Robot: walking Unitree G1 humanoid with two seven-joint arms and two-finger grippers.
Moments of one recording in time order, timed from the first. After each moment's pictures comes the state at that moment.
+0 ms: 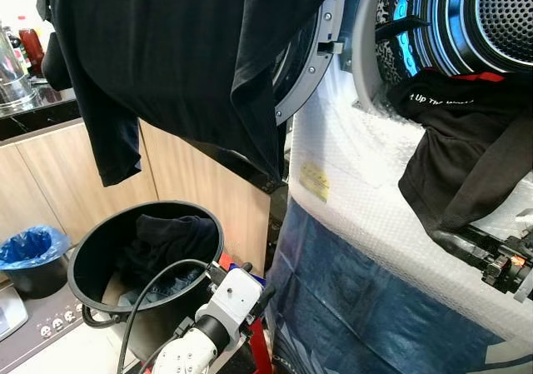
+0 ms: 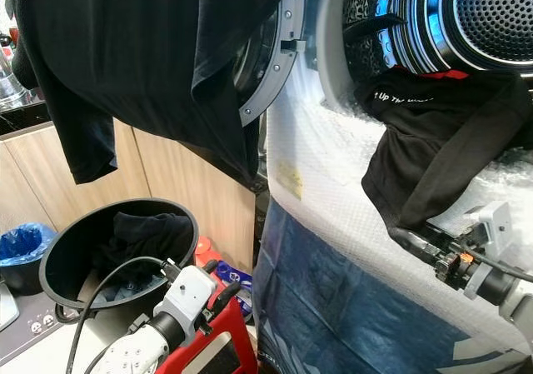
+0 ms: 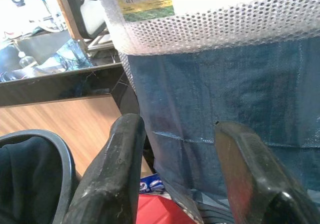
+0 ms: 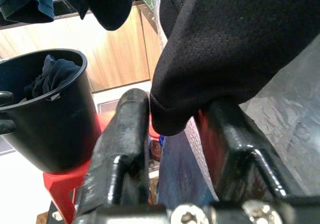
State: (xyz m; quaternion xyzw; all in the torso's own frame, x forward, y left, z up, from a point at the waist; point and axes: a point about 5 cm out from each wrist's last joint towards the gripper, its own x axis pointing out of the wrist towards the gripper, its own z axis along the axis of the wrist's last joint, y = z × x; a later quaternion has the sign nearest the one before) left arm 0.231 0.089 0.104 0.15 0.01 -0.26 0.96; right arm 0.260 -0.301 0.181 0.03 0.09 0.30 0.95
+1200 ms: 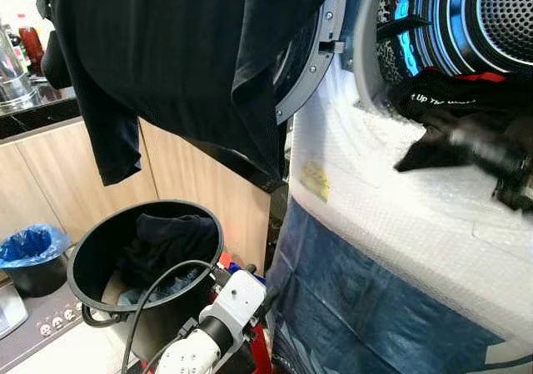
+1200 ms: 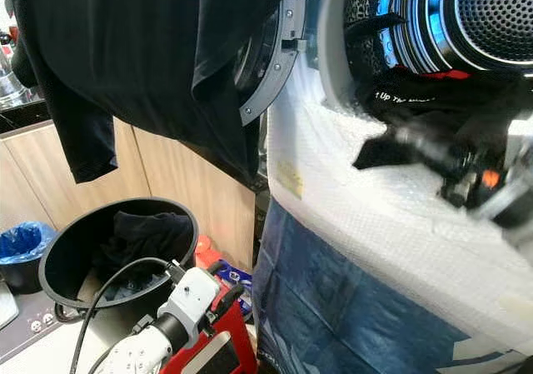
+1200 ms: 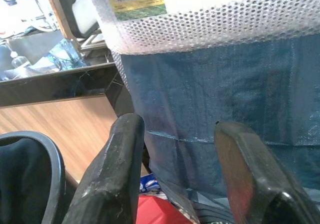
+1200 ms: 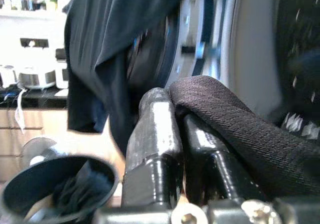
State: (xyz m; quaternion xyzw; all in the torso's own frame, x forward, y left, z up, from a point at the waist) left arm 0.231 0.085 0.102 0.15 0.02 -0.27 0.95; right arm 0.287 -0.266 0.305 0.03 -0.15 0.39 0.91
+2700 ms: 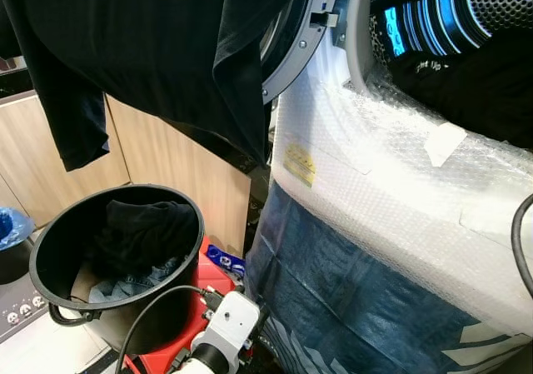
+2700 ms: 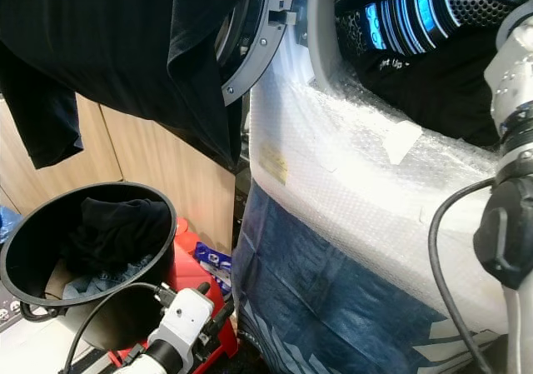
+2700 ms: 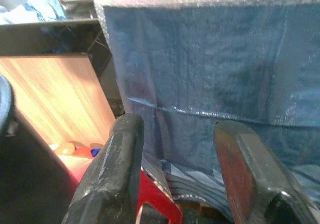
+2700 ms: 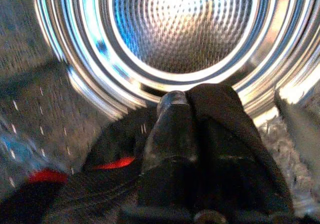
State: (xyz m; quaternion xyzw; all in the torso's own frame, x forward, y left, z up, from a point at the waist) left arm 0.203 0.087 0.094 0.13 0.05 -0.21 0.97; right arm 0.389 -0.296 0.390 0.05 -0.06 -0.28 0.96
